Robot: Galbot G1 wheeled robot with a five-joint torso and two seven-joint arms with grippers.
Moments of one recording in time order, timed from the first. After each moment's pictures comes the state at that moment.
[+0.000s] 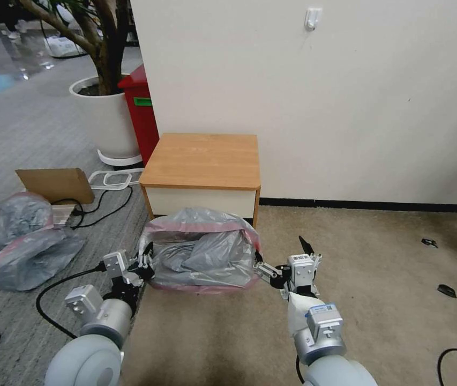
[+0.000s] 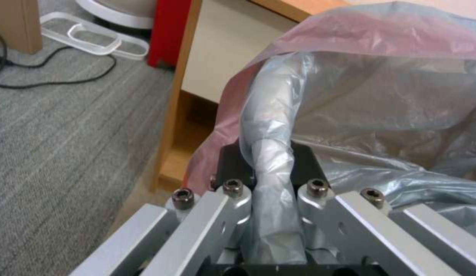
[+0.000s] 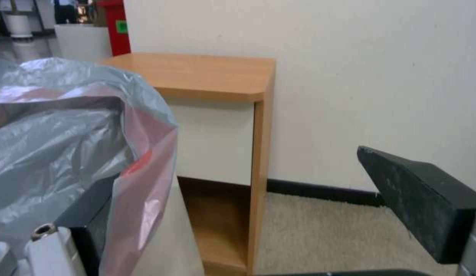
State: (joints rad) left arm 1.63 -1.25 -0.53 -2.32 -0.72 0.33 -0.33; right arm -1.62 1.40 0.10 2.33 -0.14 -0.29 0.27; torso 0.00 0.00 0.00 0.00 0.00
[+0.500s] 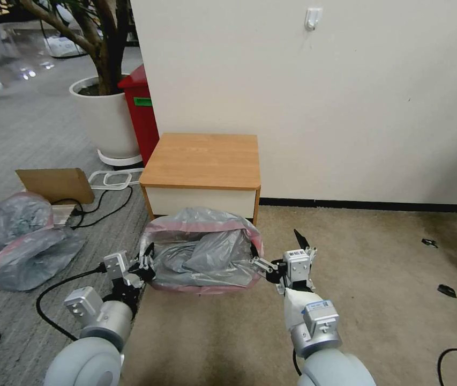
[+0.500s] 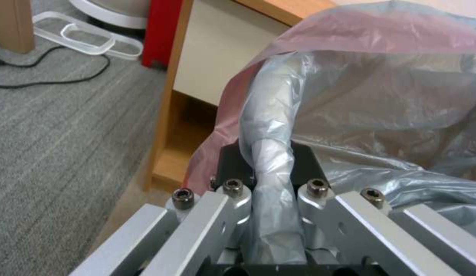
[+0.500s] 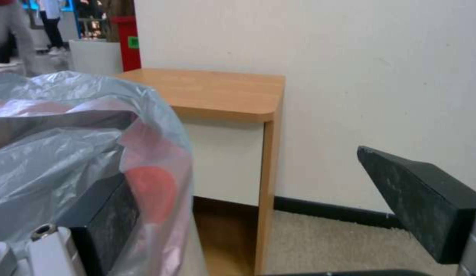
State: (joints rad) left arm 1.65 -1.26 -0.52 -2.34 -0.72 0.33 -0.32; right arm -1.57 1.41 0.12 2.30 -0.14 -0.25 0.22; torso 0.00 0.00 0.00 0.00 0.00
